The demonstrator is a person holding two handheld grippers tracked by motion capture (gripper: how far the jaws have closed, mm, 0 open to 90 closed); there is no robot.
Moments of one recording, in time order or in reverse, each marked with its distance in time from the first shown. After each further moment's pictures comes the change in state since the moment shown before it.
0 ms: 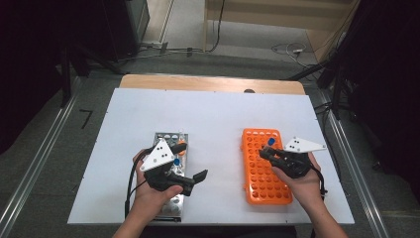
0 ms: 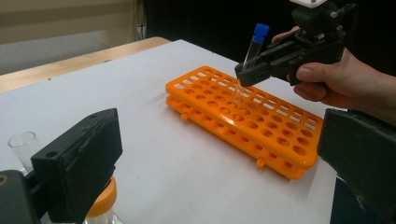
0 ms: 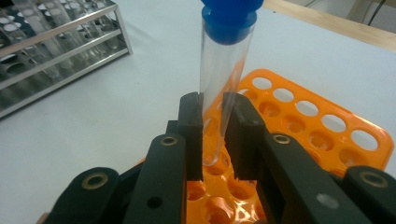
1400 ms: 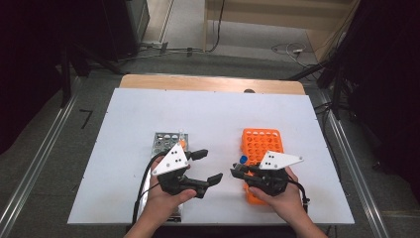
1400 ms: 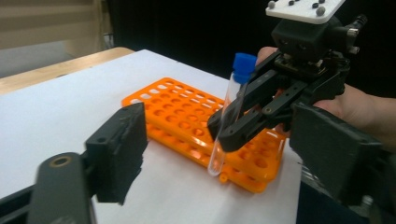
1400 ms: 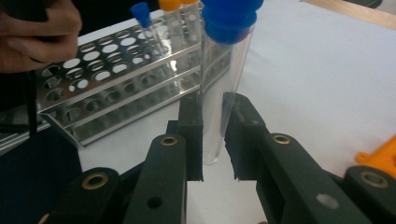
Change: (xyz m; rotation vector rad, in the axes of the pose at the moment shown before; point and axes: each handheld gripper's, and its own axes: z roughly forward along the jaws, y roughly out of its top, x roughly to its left) left arm -0.023 0.006 0.019 -0.027 -0.137 0.027; right arm 0.076 0.015 0.011 -0.014 0.259 -0.071
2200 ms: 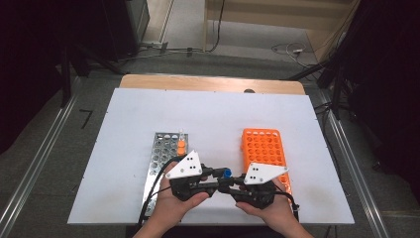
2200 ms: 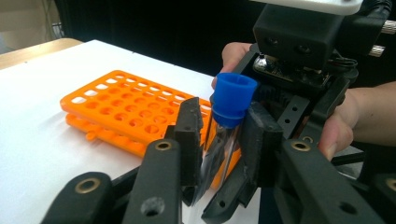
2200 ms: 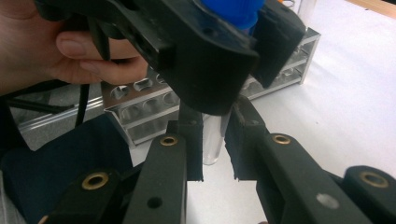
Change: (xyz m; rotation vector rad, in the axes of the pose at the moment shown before) left arm -0.014 -0.003 0.020 0.046 -0.157 0.023; right arm 0.039 0.007 0.014 0.015 0.114 -0.077
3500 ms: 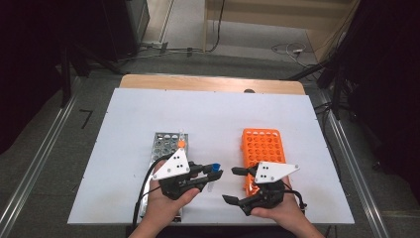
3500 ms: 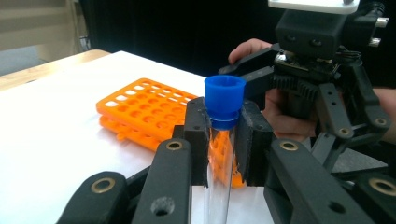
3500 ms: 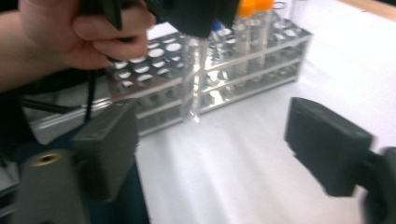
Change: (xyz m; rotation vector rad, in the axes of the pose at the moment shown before) left arm 0.008 -0.003 -0.025 -0.050 0.095 0.004; right arm -0.011 -0.006 -0.019 -0.008 0.019 -0.006
